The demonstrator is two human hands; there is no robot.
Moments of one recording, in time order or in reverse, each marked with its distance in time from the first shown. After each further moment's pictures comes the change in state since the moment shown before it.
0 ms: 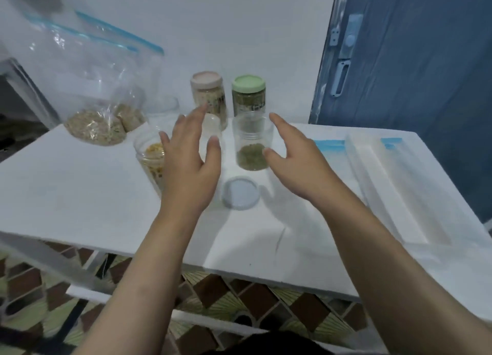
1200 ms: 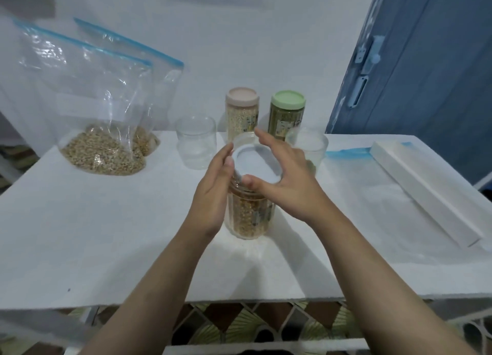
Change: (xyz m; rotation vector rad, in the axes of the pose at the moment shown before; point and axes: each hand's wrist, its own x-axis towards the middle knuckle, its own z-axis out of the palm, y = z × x) left_hand 0.071 -0.149 -0.089 -0.654 -0.462 -0.270; right_hand 0.055 -0.106 0.154 0.034 0.129 -0.022
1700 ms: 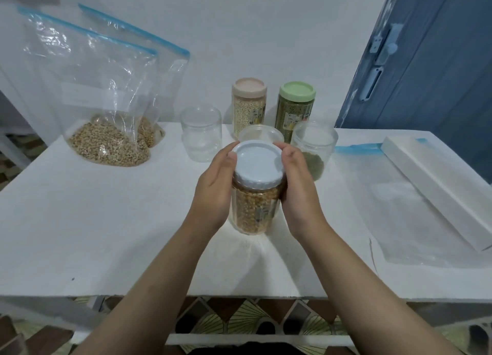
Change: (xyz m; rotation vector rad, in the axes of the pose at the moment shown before) left_hand 0.007 -0.008 0.002 0.014 0.075 -0.016; right_hand -0.002 0.015 0.038 0.745 0.245 0.260
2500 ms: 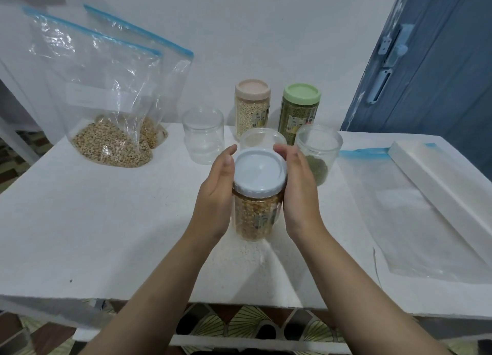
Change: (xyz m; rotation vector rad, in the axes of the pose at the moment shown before) left_hand -0.002 0.000 0.008 0.007 0.033 -0.006; right_hand 0.014 0.001 0.002 -0.064 0.127 -0.056
